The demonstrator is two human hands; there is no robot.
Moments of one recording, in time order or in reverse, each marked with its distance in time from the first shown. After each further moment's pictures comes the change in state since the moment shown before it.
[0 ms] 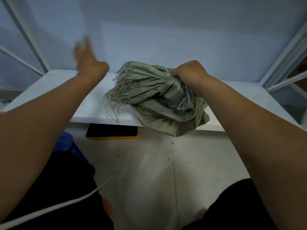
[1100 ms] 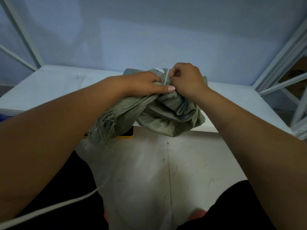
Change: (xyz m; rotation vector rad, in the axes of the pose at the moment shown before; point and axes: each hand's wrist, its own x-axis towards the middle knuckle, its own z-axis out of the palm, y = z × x) left_hand -0.081 0.095 0.029 0.066 -0.794 0.593; right_hand -0.011 0.013 0.008 -0.400 0.096 -0.374
